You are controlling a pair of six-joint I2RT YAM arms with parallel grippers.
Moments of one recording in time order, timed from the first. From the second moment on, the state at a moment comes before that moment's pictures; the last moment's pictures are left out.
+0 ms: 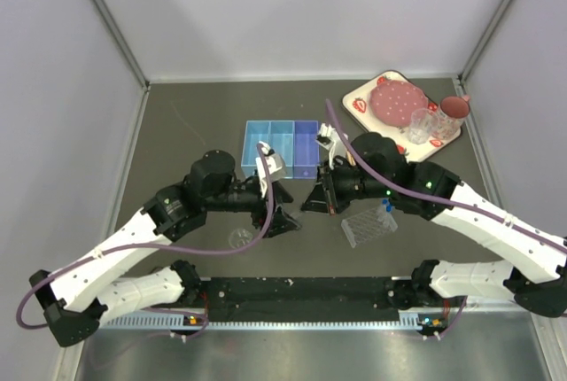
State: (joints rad) left arm -0.87 0.91 0.99 -0.45 0.55 -0.08; right arm 1.00 1.11 1.26 -0.69 -0.28 0.56
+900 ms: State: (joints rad) left arm -0.87 0.87 1.00 -0.56 0.33 -0.05; right arm 0.52 0.96 1.05 -1.09 0.22 0.60
